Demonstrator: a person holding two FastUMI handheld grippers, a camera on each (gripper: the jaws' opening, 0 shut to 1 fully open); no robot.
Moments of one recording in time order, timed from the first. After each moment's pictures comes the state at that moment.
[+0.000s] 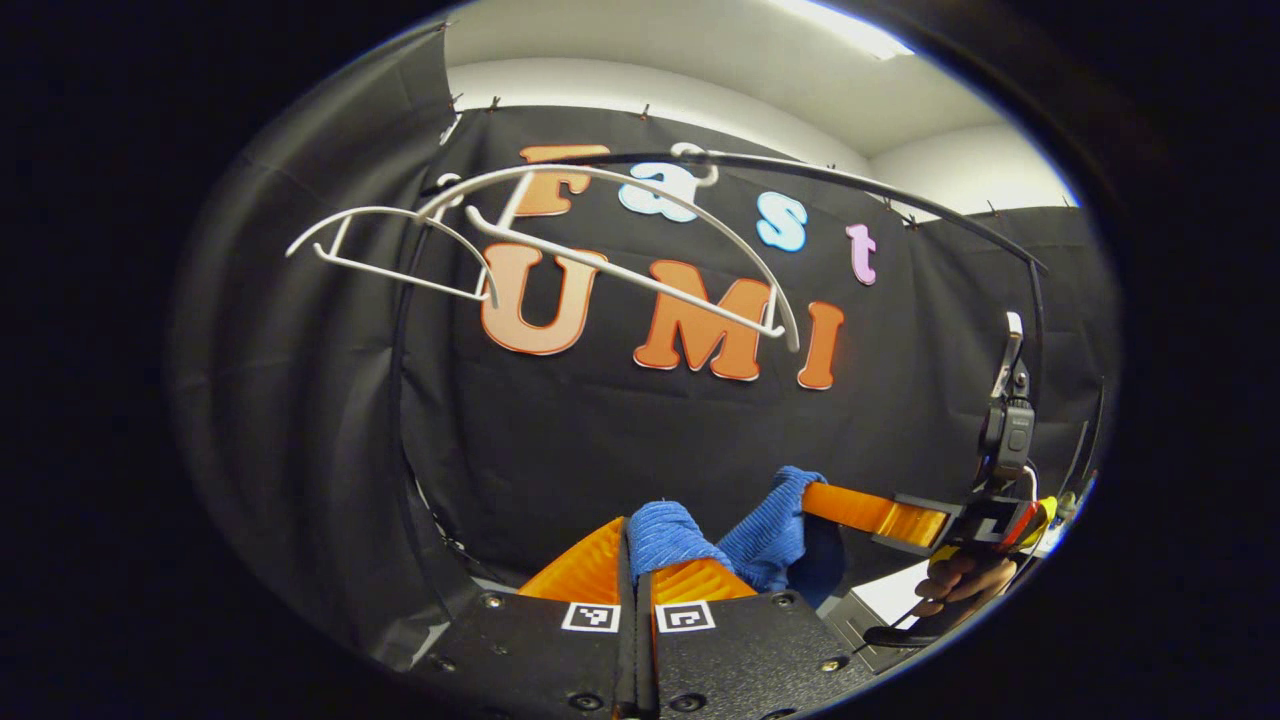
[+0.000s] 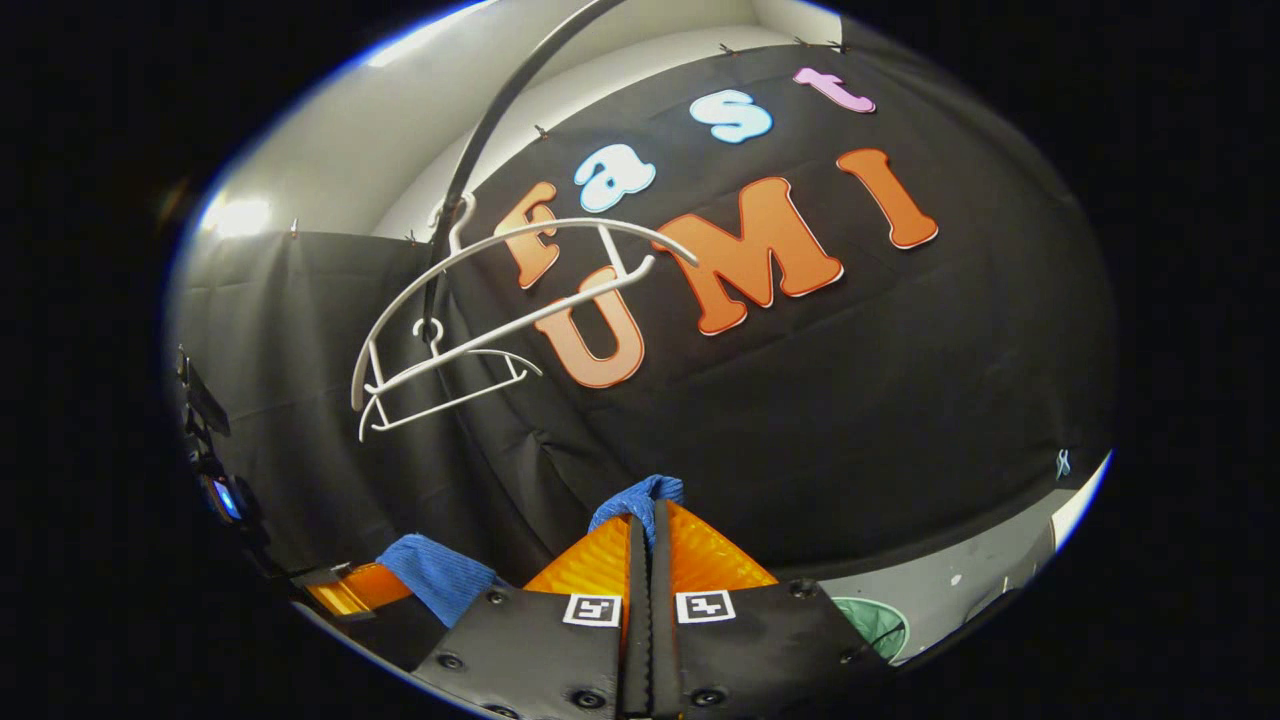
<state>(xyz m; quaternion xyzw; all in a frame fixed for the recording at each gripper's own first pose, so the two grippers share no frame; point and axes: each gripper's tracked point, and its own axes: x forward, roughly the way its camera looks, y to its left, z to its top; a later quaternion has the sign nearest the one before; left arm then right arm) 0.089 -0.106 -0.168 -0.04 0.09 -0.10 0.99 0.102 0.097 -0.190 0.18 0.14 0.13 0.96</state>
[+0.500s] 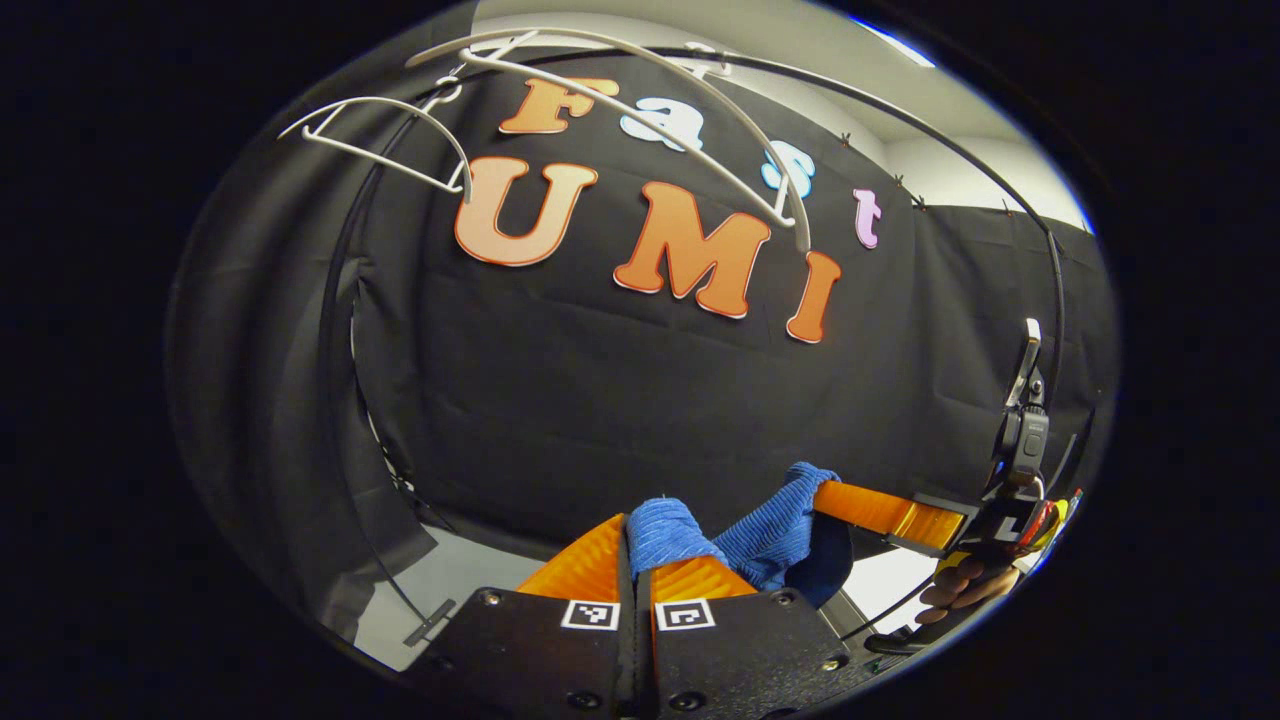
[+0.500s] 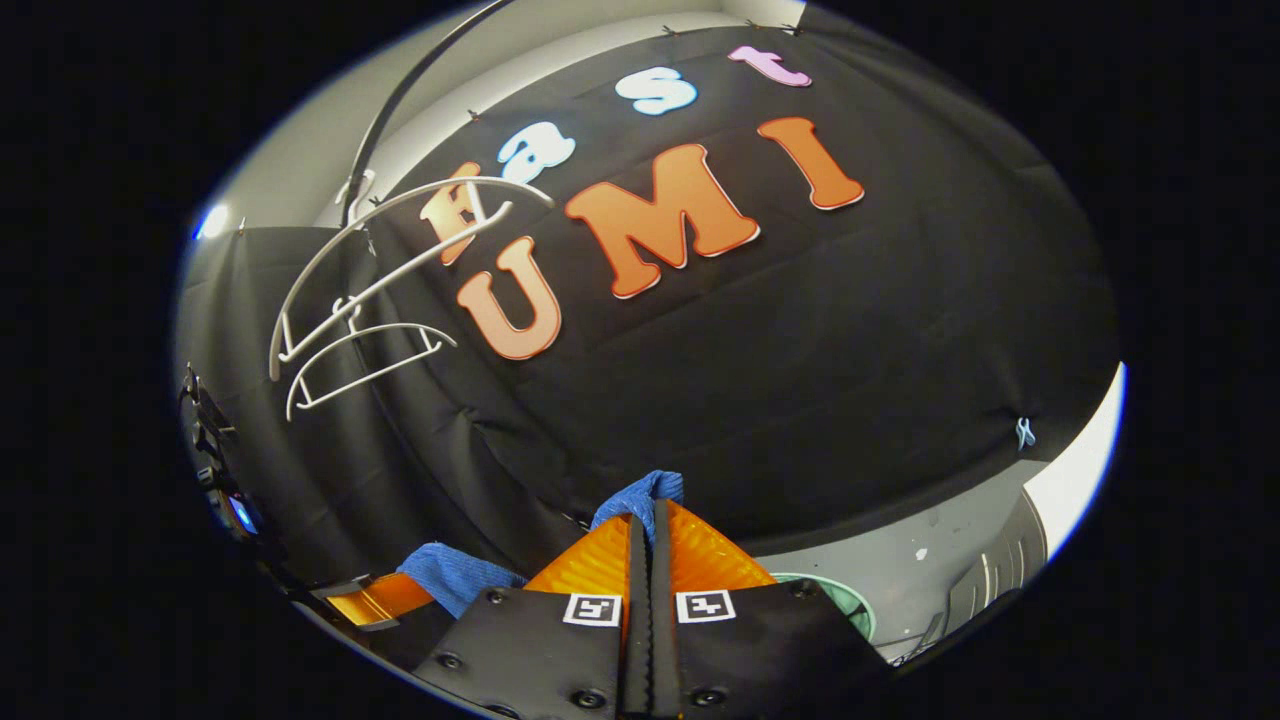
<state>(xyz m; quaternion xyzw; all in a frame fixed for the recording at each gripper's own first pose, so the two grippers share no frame) 0.120 -0.152 -0.278 -0.09 0.17 -0.13 0.97 0.108 0.021 -0.276 0.18 0.19 0.05 0.96</state>
